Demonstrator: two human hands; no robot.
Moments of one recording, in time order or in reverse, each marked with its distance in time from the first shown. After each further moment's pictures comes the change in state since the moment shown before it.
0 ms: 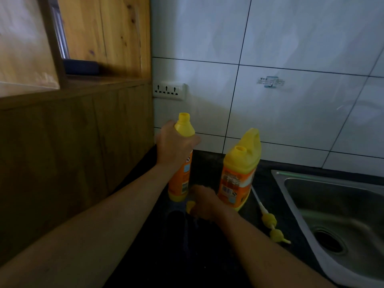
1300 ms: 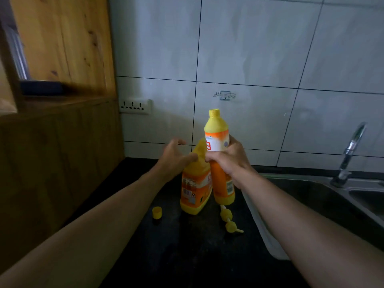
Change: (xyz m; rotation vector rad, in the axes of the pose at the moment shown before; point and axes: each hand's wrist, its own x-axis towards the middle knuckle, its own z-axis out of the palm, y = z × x) left_hand -0.038 0.057 0.048 -0.109 -0.550 -0.143; right_hand -0.112 0.028 -0.148 0.677 0.762 0.029
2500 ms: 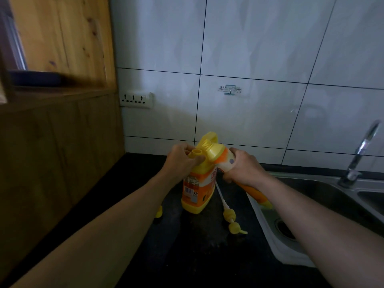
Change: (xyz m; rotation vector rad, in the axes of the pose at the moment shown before) left_hand -0.001 -0.011 0.019 0.041 -0.005 0.002; right_hand 0.024 0.044 -0.022 -0.603 -0.253 -0.069
